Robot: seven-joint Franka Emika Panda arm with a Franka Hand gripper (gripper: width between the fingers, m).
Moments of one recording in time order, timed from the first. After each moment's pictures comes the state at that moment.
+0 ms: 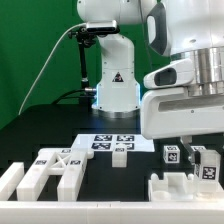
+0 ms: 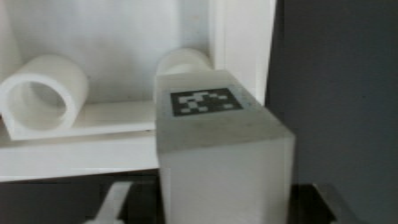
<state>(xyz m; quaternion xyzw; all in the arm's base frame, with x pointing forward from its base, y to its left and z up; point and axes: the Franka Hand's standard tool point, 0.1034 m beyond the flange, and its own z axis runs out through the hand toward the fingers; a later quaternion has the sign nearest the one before) 0.649 0.124 0.089 -0.99 0.03 -0.10 0.05</state>
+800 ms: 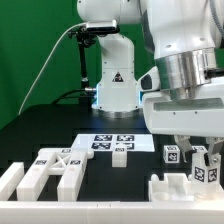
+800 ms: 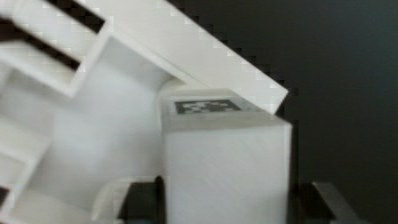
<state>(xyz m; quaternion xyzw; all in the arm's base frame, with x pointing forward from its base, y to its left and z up) 0.648 0.110 0.087 -0.86 0.49 -0.04 0.12</state>
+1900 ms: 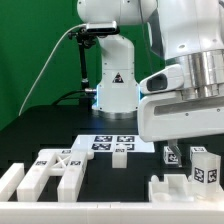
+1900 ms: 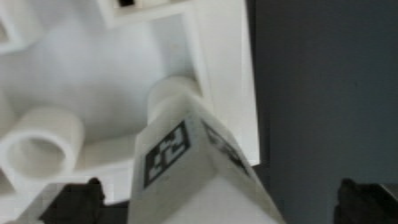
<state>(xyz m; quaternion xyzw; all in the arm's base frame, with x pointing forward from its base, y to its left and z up) 0.643 0.123 0.086 -0.99 0.01 -0.10 0.07</state>
